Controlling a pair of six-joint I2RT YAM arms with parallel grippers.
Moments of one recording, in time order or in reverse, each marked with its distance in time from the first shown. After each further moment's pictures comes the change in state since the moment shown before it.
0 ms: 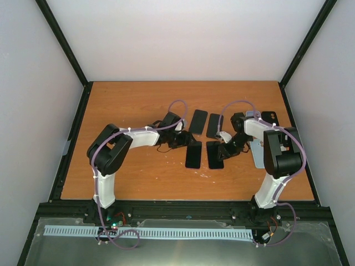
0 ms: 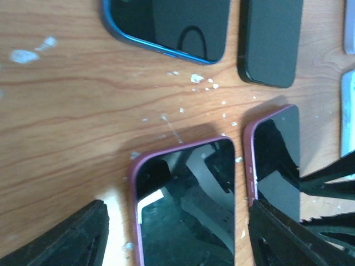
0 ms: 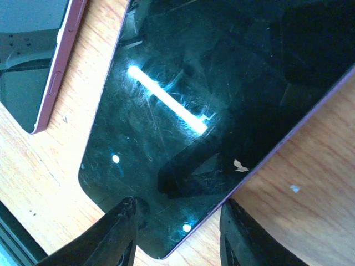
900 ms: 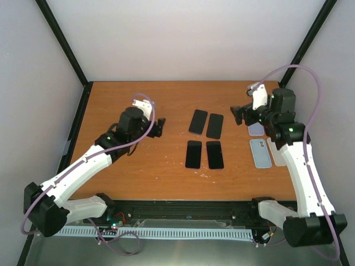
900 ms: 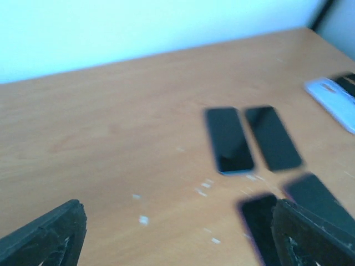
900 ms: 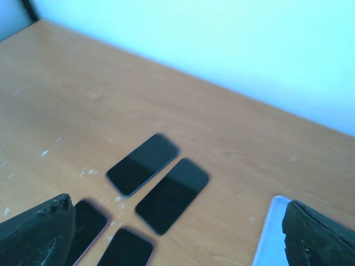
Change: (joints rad) left arm -0.014 -0.822 -0.193 -0.227 -0.568 0.520; right arm -0.084 -0.671 0.160 0.246 0.094 0.153
